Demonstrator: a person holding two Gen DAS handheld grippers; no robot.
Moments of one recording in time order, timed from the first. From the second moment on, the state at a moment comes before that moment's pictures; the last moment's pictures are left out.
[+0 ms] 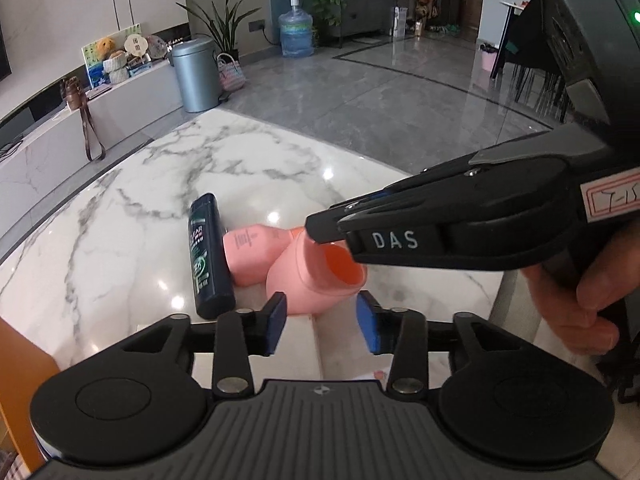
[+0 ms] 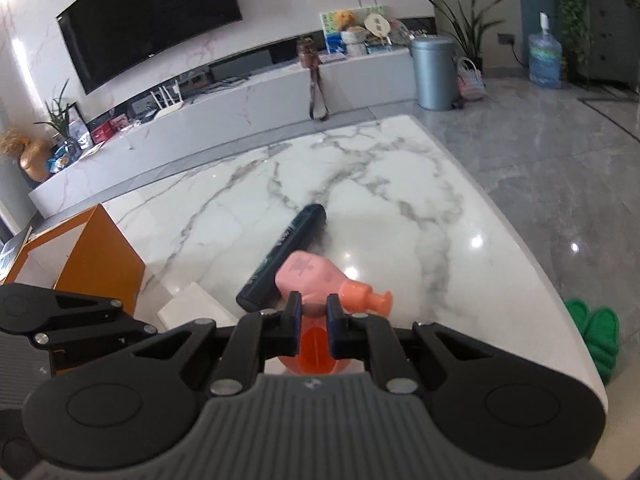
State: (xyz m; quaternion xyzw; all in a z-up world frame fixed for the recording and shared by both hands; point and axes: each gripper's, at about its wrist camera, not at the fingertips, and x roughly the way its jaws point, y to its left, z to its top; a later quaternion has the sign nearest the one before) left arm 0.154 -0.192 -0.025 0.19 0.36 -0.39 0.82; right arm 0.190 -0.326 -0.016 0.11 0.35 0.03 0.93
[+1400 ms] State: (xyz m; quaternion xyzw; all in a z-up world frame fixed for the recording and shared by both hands) left arm 0.178 -0.223 -0.064 0.15 0.37 -0.27 0.88; right arm 0.222 -0.382 -0.074 0.24 0.39 -0.06 0.89
